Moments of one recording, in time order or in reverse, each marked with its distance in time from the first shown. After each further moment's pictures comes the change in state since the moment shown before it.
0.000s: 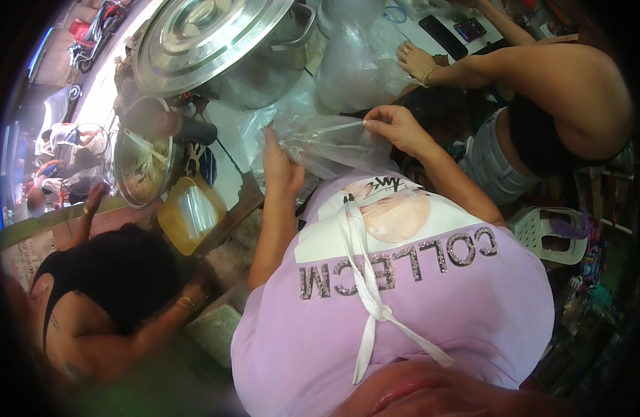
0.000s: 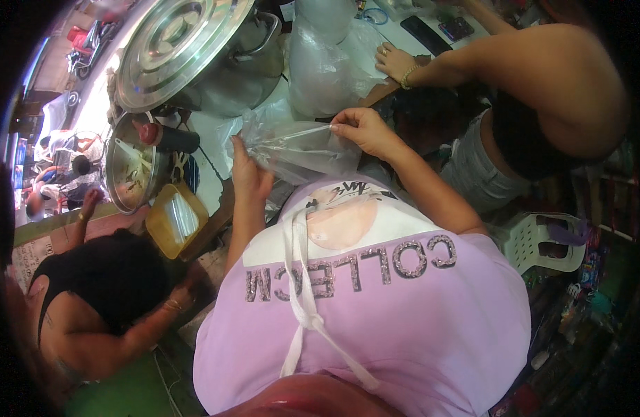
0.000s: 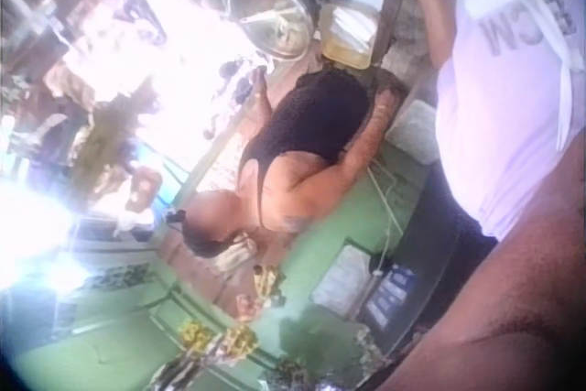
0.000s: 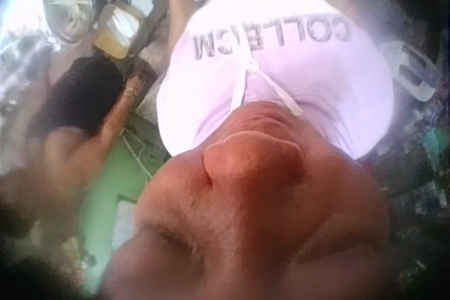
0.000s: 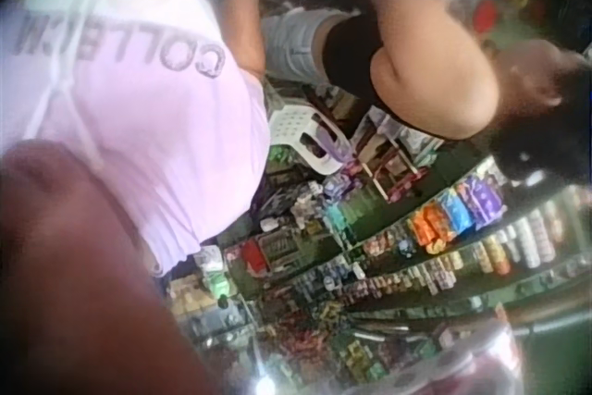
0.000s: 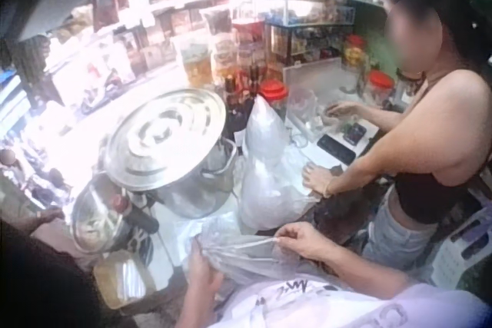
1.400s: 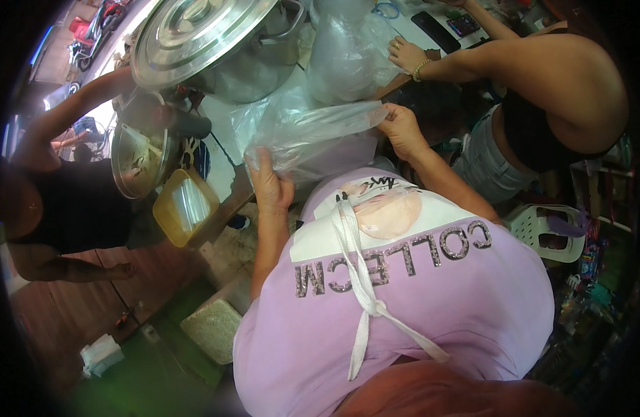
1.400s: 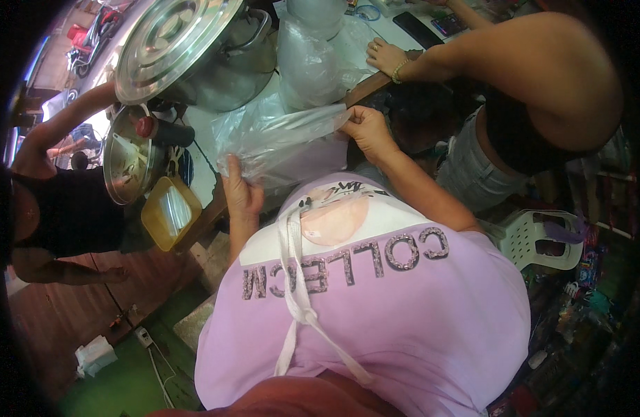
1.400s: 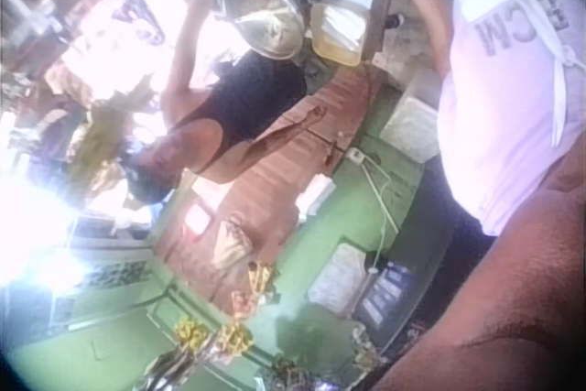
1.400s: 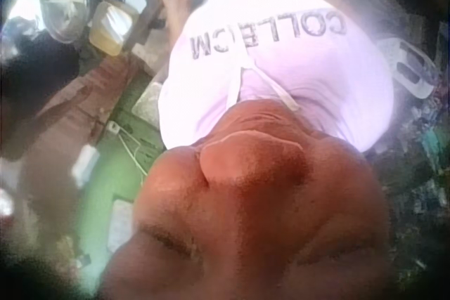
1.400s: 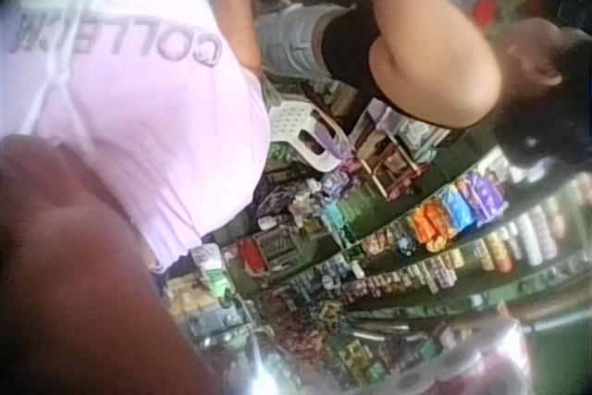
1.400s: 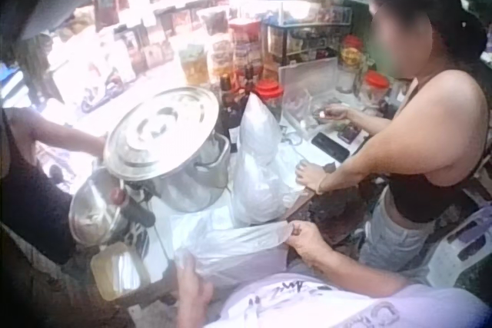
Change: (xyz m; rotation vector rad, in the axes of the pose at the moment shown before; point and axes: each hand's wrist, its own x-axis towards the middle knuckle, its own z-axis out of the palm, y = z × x) left_hand -0.038 -0.017 -0.043 -0.091 0.049 0.177; right_hand -0.022 0.025 0.005 0.224 0.234 -0.139
